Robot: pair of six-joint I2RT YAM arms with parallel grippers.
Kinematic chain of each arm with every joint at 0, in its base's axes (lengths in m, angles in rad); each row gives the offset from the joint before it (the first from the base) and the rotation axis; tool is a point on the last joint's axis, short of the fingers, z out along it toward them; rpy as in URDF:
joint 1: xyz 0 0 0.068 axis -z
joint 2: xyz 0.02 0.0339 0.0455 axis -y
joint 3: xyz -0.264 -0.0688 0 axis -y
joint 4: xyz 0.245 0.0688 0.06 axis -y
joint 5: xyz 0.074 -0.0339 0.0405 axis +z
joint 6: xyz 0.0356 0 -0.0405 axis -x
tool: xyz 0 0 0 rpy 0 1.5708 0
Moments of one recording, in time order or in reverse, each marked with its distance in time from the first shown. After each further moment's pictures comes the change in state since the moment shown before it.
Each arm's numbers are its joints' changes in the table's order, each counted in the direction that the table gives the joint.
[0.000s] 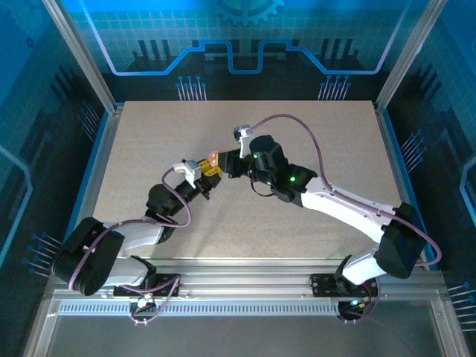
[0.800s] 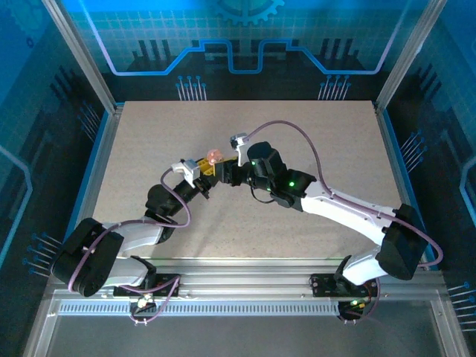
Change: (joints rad) left arm 0.000 0.006 -0.002 0.008 0.019 -0.003; right arm -0.029 0.016 -0.043 -0.023 0.015 0.019
